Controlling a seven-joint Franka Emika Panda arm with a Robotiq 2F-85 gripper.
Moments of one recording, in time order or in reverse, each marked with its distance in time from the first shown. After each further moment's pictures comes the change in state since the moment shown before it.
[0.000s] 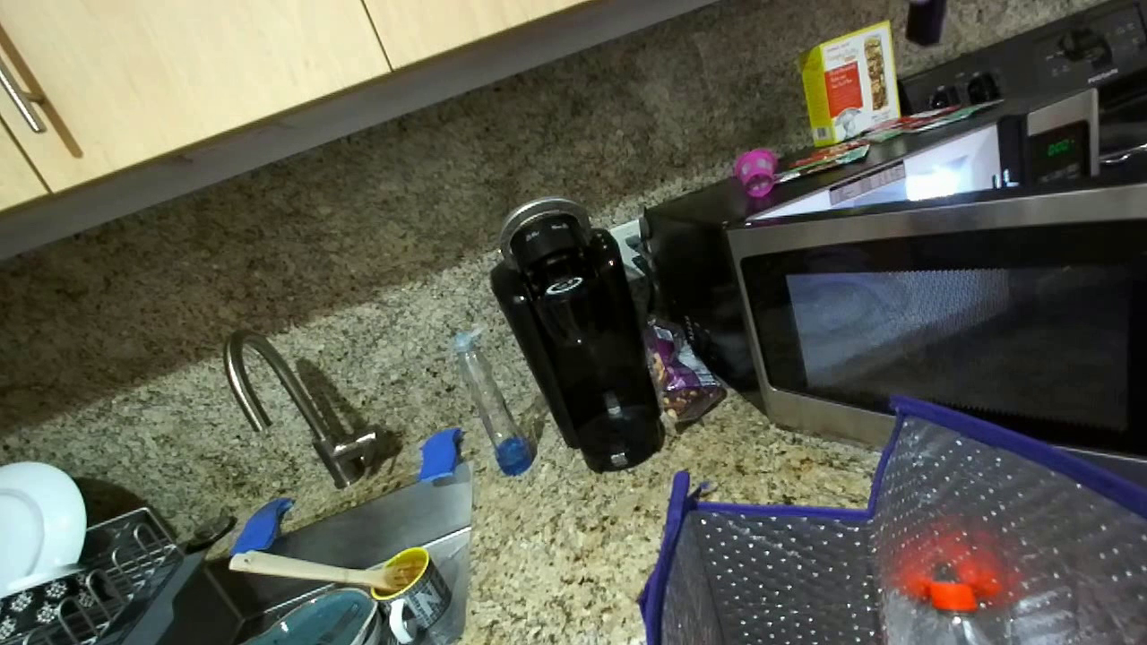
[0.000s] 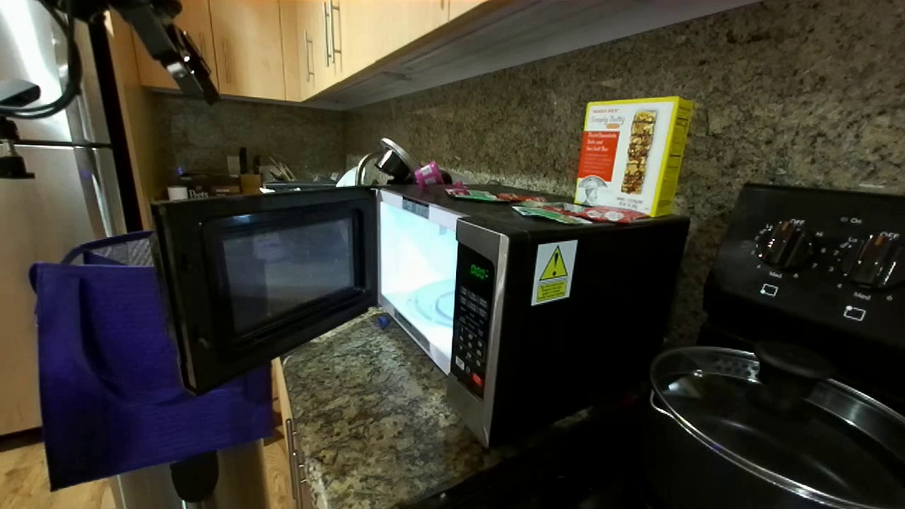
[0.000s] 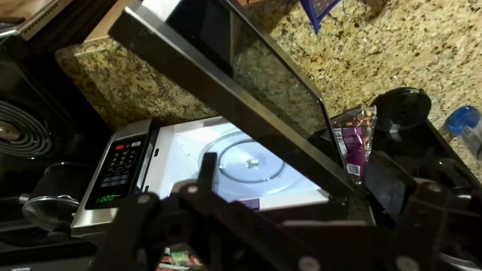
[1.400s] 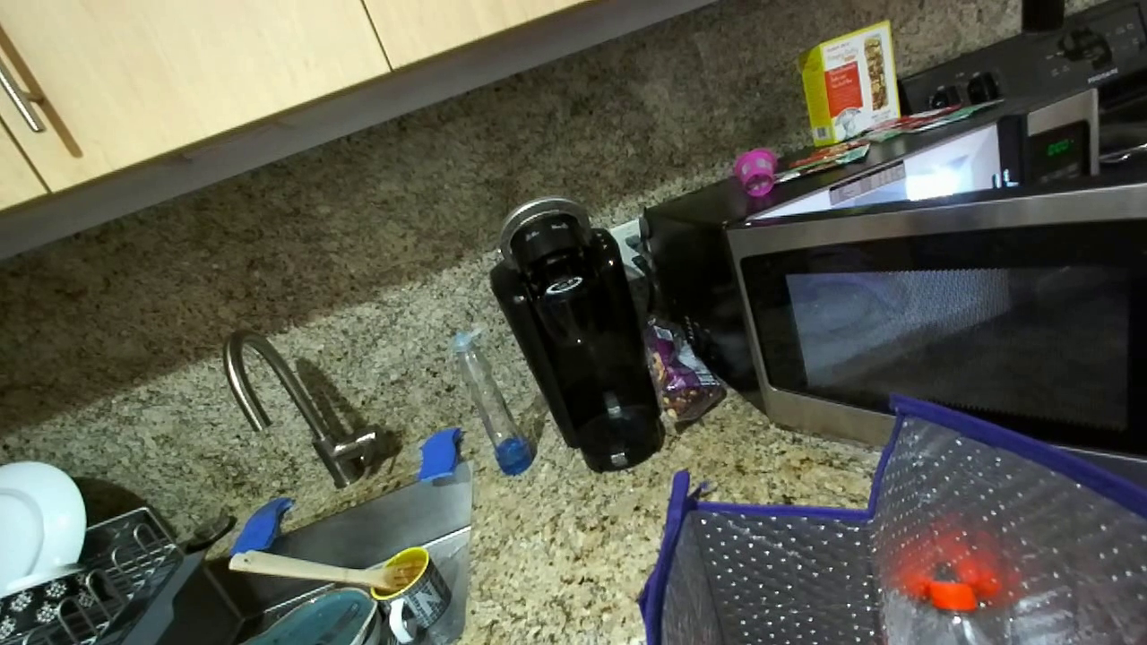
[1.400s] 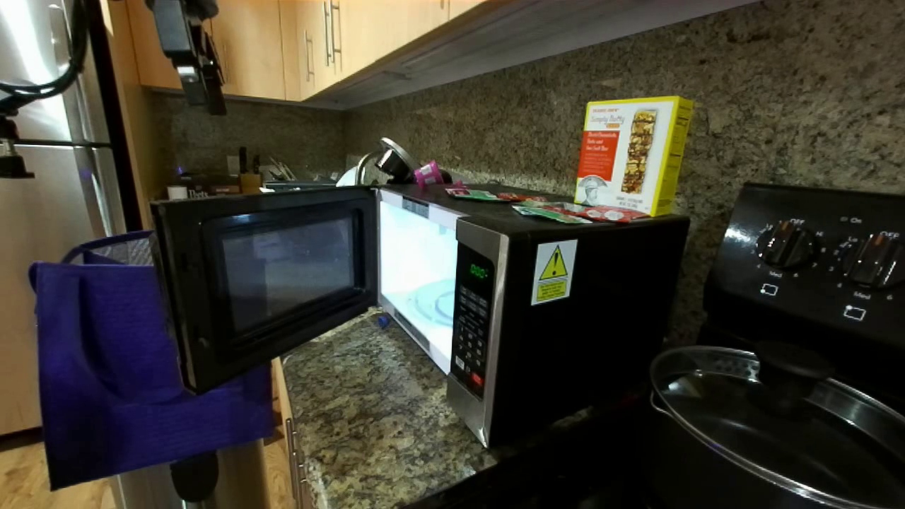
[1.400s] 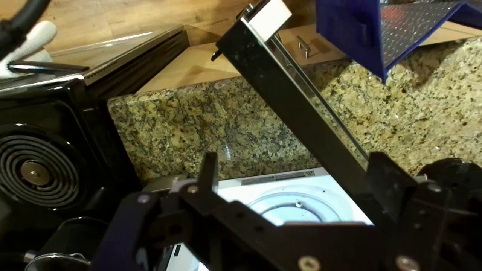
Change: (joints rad) arm -0.146 0.019 -0.074 0.040 0.235 -0.197 -0.343
